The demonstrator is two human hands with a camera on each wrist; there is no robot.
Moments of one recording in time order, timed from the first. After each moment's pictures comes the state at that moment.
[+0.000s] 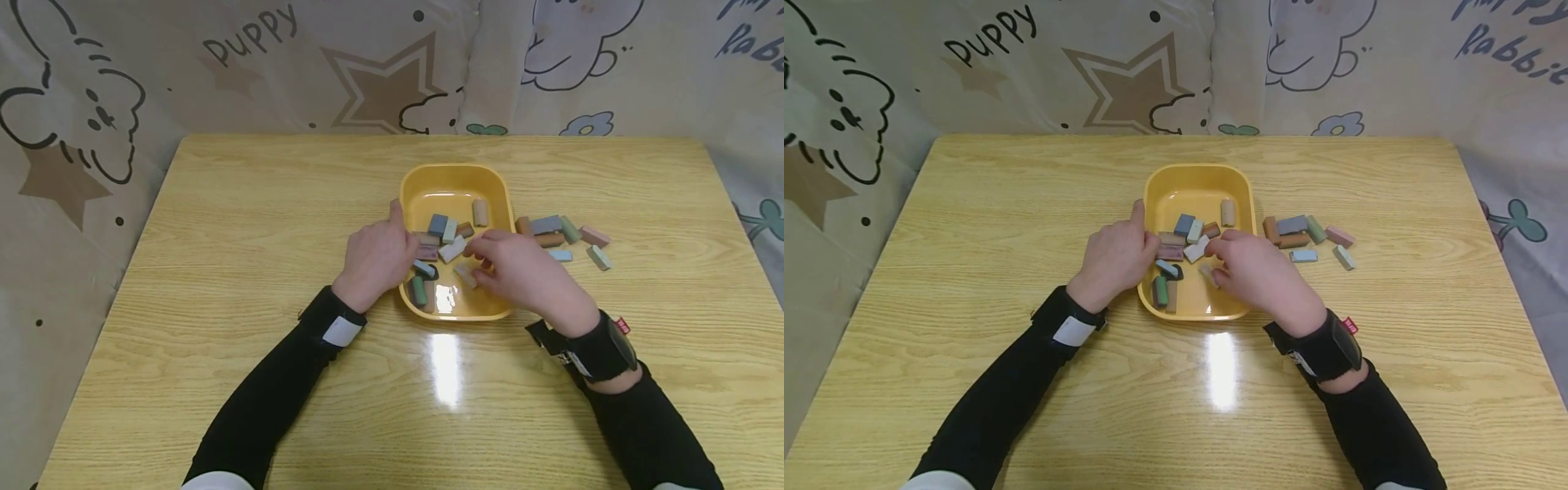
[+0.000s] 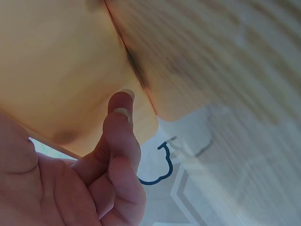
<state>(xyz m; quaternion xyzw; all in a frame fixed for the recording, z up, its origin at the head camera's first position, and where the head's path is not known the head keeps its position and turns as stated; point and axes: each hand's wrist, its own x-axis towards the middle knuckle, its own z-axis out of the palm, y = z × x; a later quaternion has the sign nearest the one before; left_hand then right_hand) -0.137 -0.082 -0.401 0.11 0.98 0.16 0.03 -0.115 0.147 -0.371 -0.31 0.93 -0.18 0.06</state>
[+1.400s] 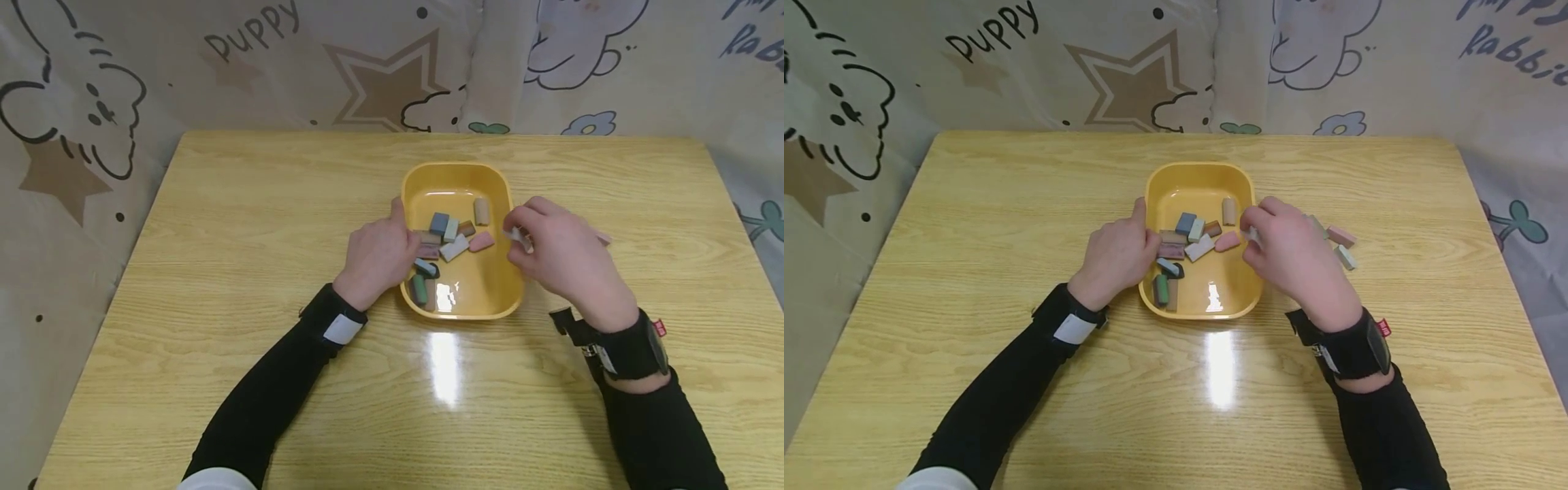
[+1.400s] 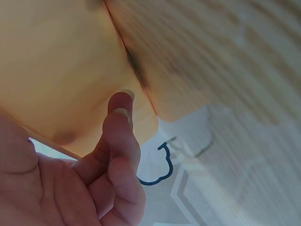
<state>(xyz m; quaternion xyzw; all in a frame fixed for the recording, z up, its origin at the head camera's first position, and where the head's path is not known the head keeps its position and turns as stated) -0.137 -0.083 -0.401 0.11 0.98 0.17 0.04 -0.115 0.173 -0.347 -0.24 0.95 -0.18 -0.06</state>
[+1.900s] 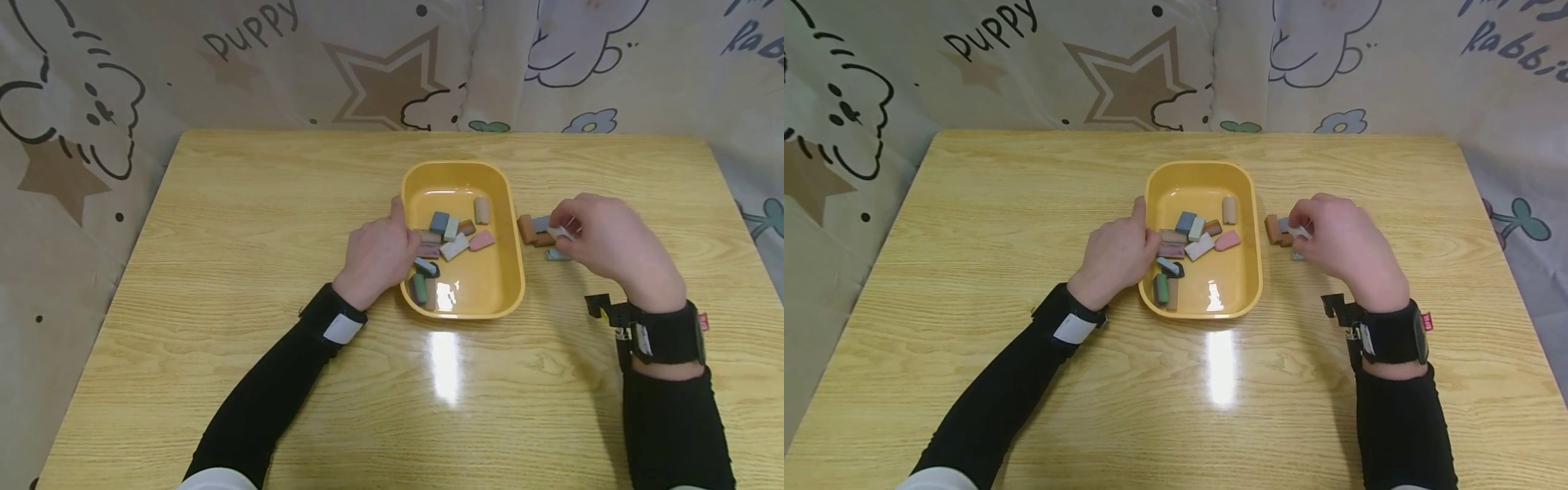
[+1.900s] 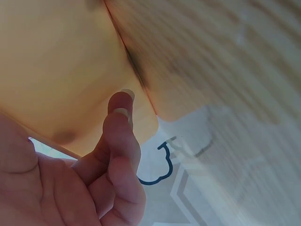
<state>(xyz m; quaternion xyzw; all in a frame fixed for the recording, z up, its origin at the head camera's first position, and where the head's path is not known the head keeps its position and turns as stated) -0.138 -0.083 -0.400 0.11 0.98 0.16 0.05 -0.133 0.227 -0.343 -0.17 0.97 -0.18 0.06</state>
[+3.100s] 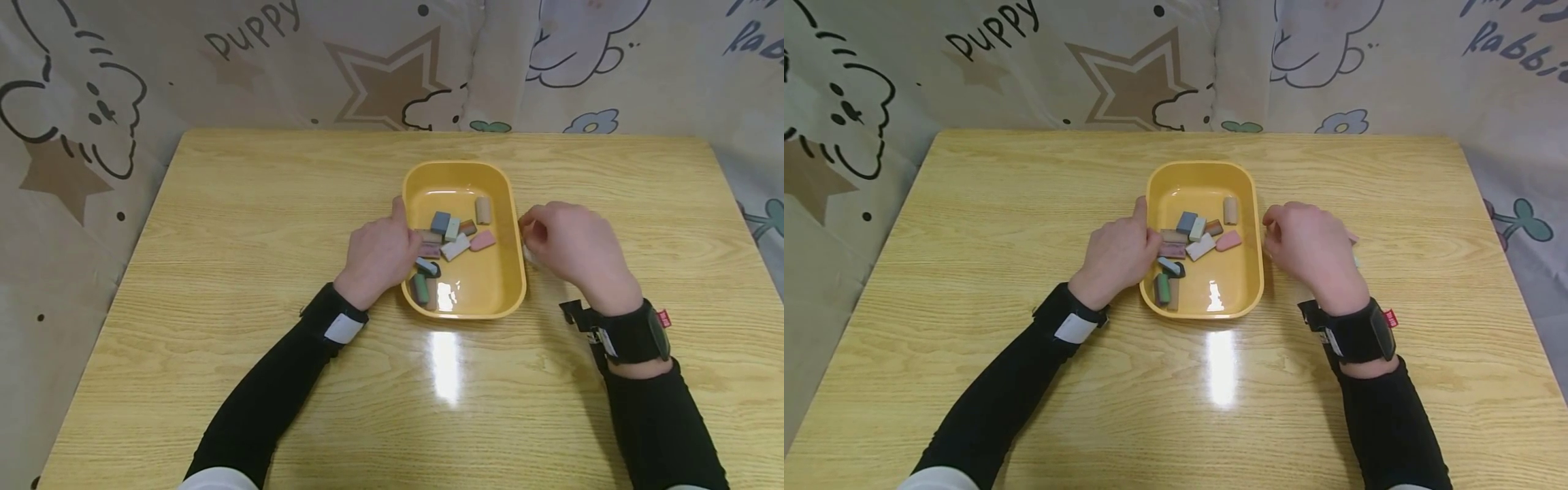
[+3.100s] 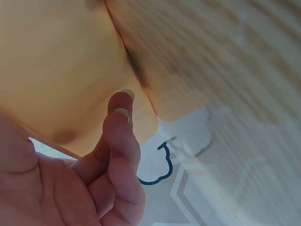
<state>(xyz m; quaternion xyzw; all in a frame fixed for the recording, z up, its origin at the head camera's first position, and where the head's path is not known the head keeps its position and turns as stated) -0.137 -0.083 -0.400 0.11 0.98 0.16 0.04 -0.133 0.192 -0.364 -0.17 0.98 -0.13 -0.01</state>
